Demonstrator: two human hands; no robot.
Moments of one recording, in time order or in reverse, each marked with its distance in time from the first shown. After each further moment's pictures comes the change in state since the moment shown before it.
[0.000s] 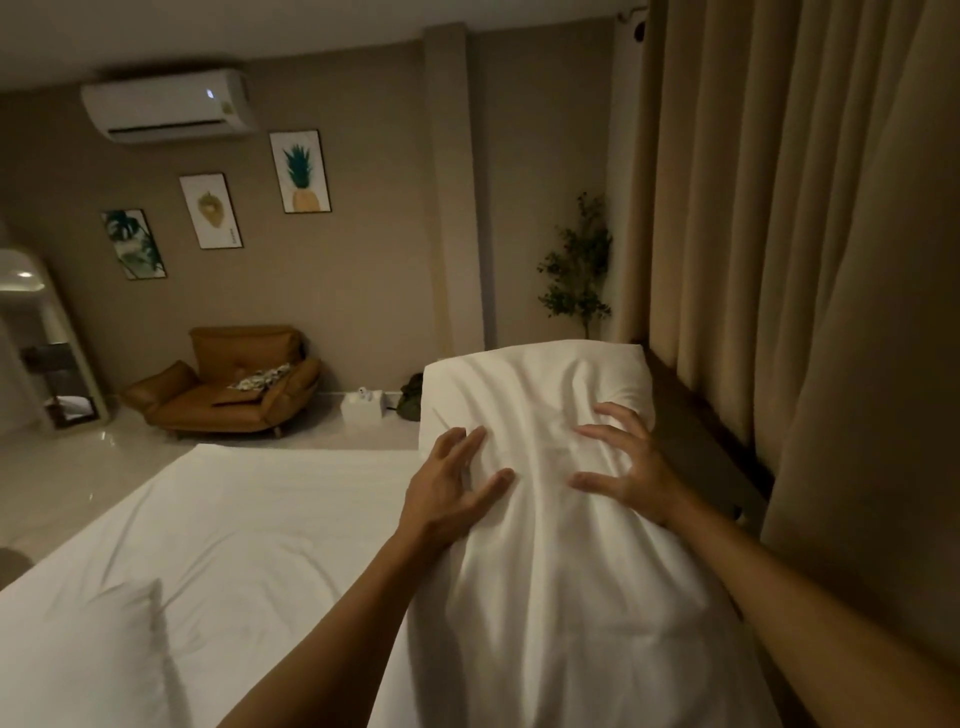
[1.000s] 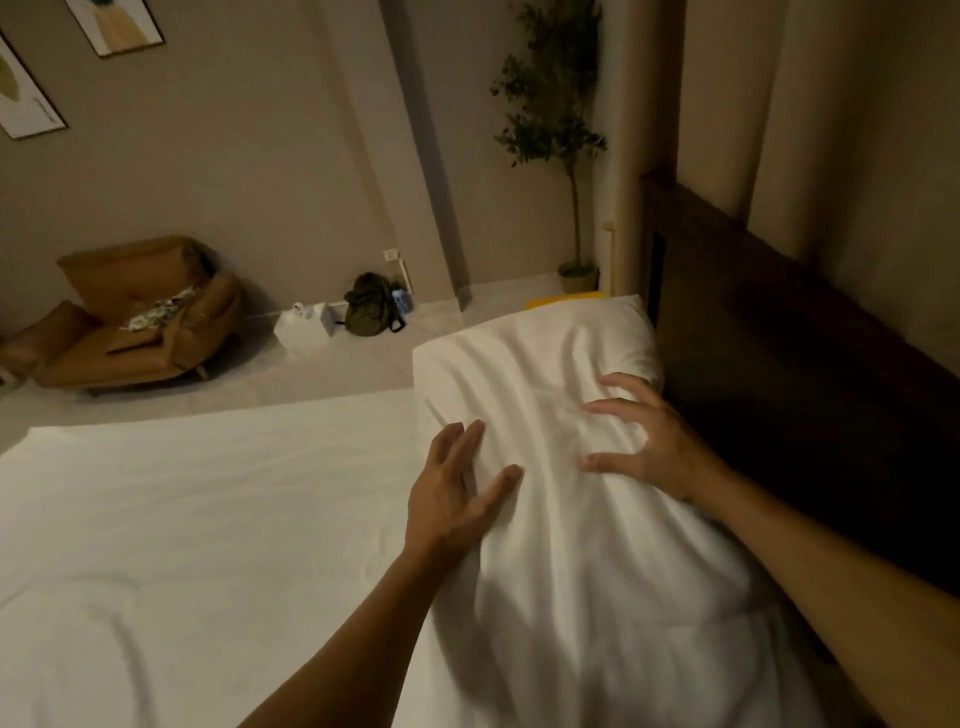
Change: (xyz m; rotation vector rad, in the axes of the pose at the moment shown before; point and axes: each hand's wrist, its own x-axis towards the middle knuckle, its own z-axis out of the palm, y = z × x) left_hand 0.288 -0.216 0.451 -0.015 -0.098 -0.166; right_hand 0.226 0.536 0.124 0.012 -0.089 0.143
